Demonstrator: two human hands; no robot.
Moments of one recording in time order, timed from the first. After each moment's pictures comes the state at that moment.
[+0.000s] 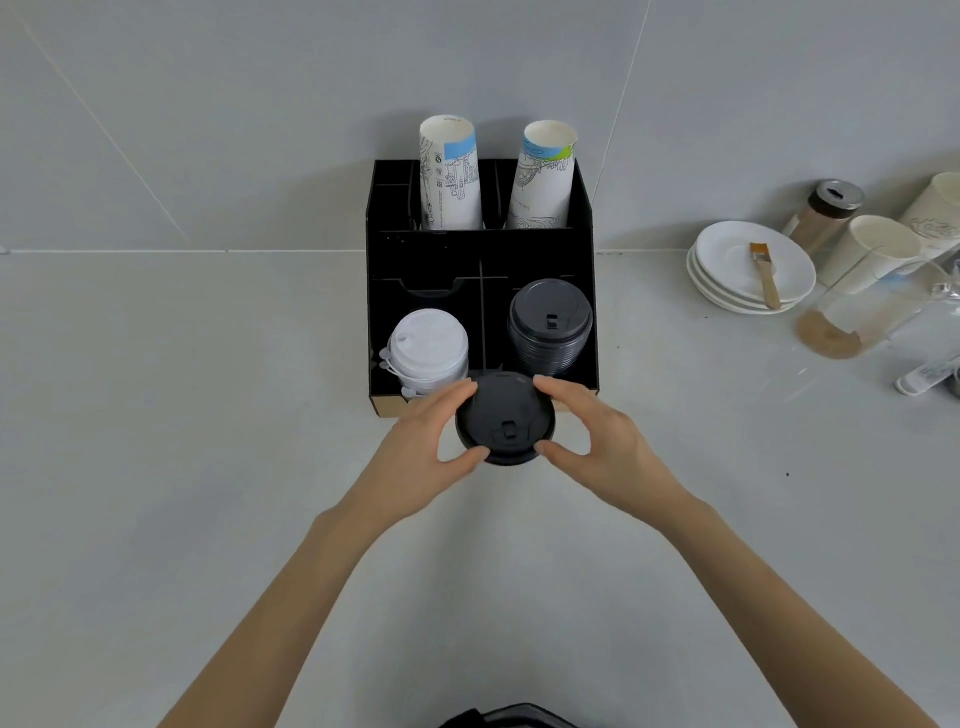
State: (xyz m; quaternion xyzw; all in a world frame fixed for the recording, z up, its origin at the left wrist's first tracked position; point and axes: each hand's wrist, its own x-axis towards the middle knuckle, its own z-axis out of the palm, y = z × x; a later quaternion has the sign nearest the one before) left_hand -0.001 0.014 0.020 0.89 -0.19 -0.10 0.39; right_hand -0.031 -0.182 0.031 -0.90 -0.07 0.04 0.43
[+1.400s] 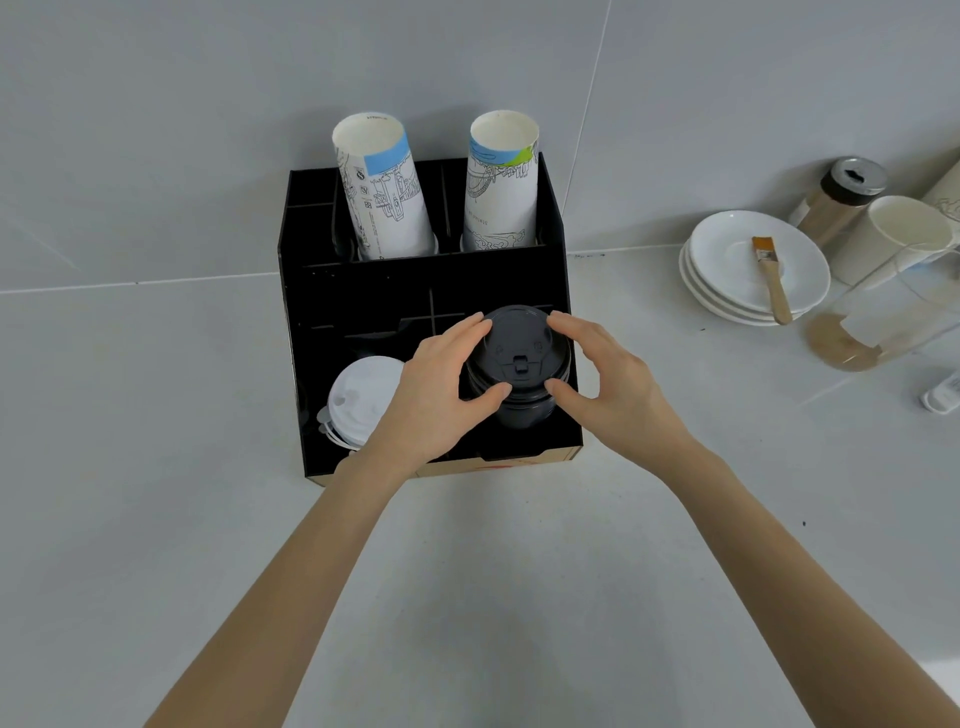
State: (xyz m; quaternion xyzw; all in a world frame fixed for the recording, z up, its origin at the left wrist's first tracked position) left_hand 0.113 -0.063 0.029 0.90 -0.20 -0.09 0.37; right_hand 0.073 -0.235 0.029 -0.90 -0.02 -0.01 0.43
